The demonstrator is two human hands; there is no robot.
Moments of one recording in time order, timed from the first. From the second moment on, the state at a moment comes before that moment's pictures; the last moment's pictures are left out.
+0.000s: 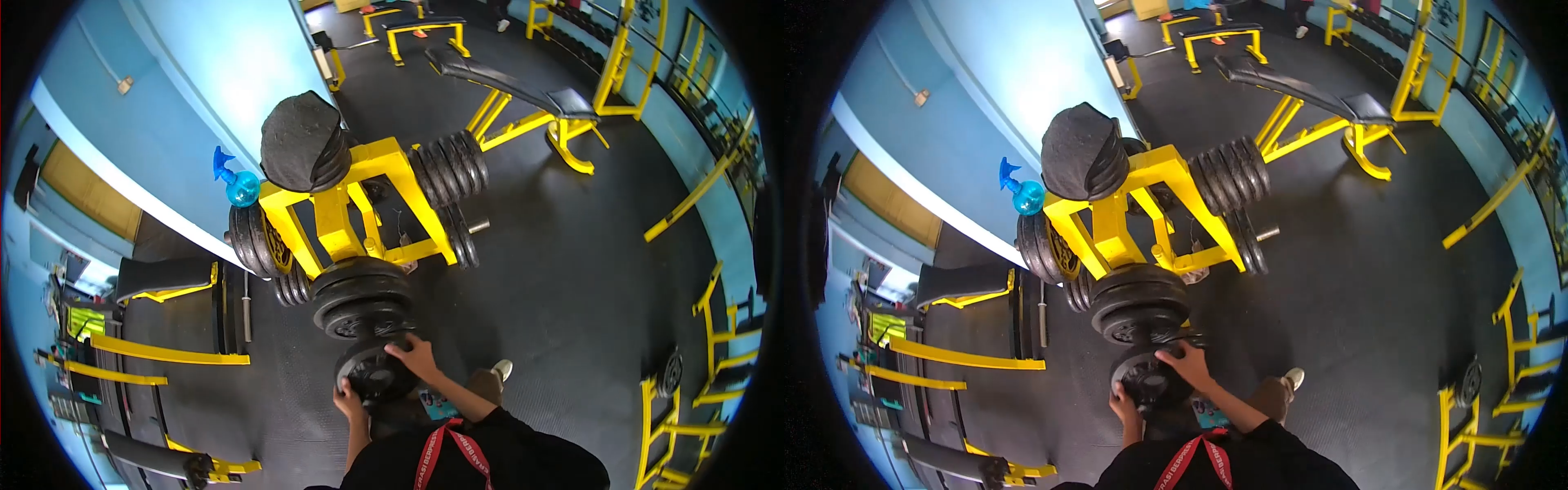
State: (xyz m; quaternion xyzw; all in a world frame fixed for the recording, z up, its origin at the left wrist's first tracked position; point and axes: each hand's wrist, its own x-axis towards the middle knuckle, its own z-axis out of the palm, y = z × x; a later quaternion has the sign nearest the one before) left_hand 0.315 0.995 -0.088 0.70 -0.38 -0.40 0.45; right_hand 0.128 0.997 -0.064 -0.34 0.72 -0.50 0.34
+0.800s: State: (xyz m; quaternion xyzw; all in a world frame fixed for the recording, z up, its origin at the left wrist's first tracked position) left_hand -0.220 1.008 -0.057 0.62 -0.51 -0.41 0.44; right_hand -0.405 1.056 -0.066 -0.26 0.77 -0.52 0.25
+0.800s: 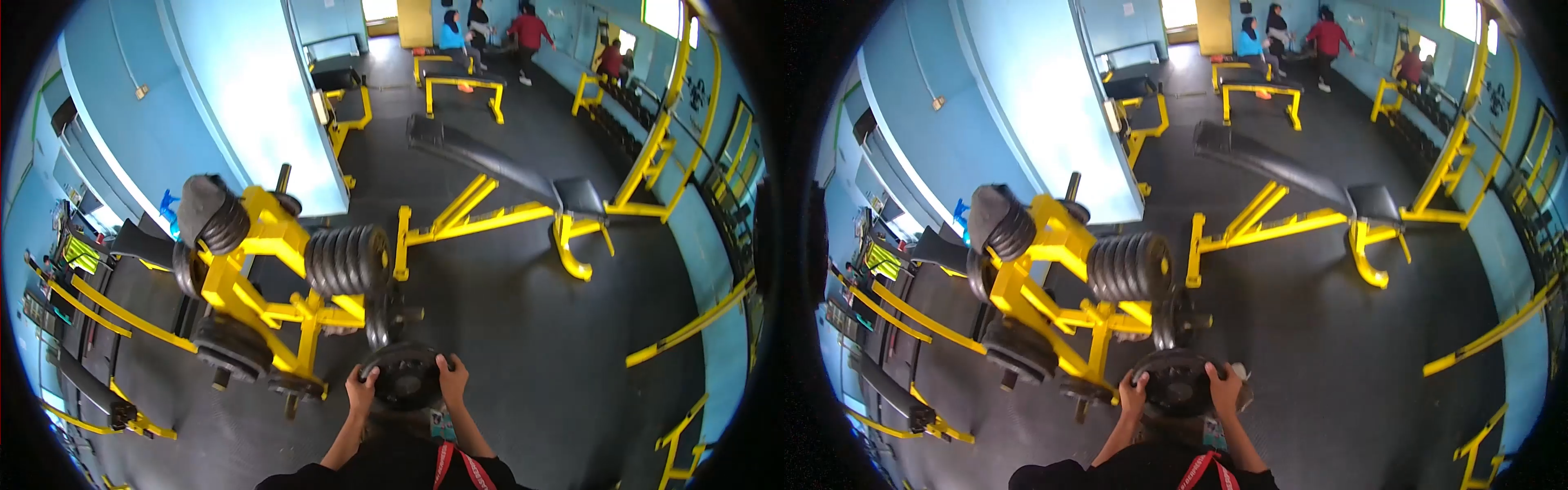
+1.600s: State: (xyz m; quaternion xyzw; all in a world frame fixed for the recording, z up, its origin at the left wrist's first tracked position) left_hand -0.551 0.610 -0.003 0.77 -0.26 -0.25 0.52; right_hand -0.713 0.517 -0.033 -0.49 0.64 -0.34 0.49
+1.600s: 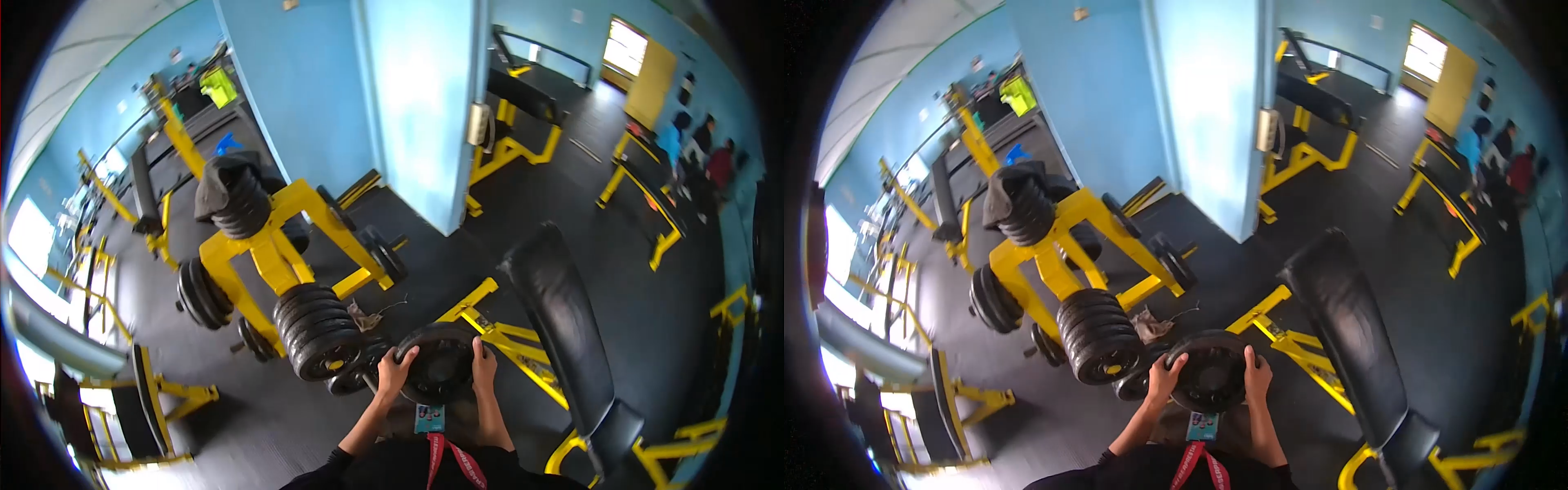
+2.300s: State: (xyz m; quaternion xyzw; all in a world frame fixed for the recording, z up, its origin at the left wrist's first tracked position) left_hand -0.379 0.410 0.045 0.82 -0.29 -0.11 0.48; right_hand -0.519 0.255 -0.047 -0.58 0.51 -0.15 0.62
